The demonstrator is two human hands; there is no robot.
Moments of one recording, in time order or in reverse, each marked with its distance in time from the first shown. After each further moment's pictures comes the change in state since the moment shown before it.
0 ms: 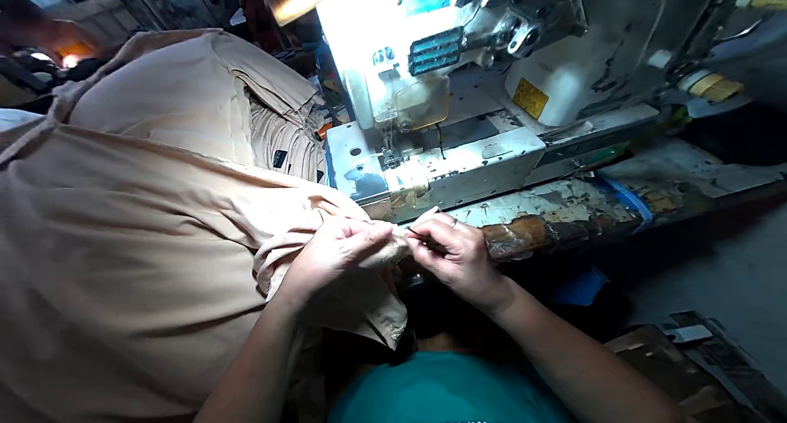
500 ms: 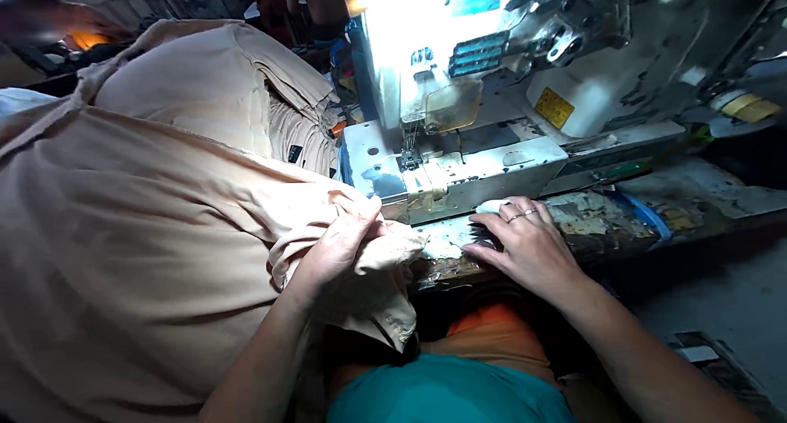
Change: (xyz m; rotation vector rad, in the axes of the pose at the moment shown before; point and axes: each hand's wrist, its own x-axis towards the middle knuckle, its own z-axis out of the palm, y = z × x) left_hand -0.002 -0.008 -0.005 -0.144 0.056 0.002; right_hand -0.010 0.033 -0.074 -0.761 -0.362 0.064
